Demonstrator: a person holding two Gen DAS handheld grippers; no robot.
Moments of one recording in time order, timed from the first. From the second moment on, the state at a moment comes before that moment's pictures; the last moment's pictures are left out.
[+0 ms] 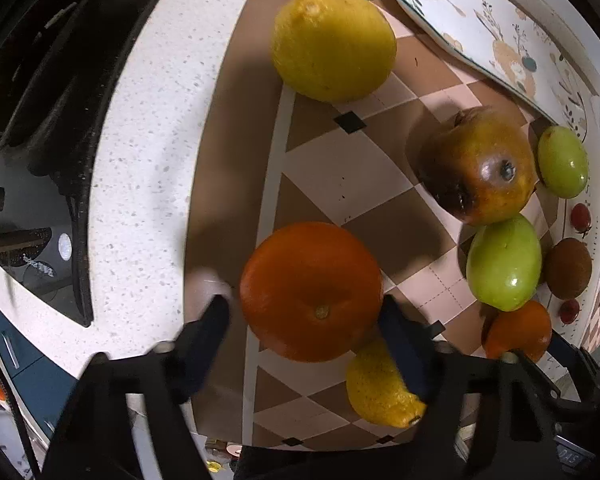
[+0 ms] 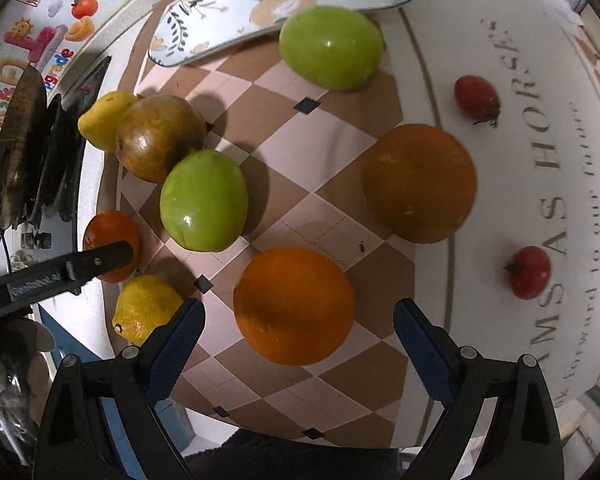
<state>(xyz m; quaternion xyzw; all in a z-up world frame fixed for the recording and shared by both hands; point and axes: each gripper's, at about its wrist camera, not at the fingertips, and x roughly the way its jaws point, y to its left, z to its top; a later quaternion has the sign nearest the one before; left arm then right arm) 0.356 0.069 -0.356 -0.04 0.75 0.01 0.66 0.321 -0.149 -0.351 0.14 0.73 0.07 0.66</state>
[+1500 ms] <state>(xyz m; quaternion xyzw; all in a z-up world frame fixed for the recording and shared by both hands) 0.608 -0.029 -0.339 -0.09 0.74 -0.04 0.66 0.597 -0.177 -0.367 0.07 0.71 0.11 0.70</state>
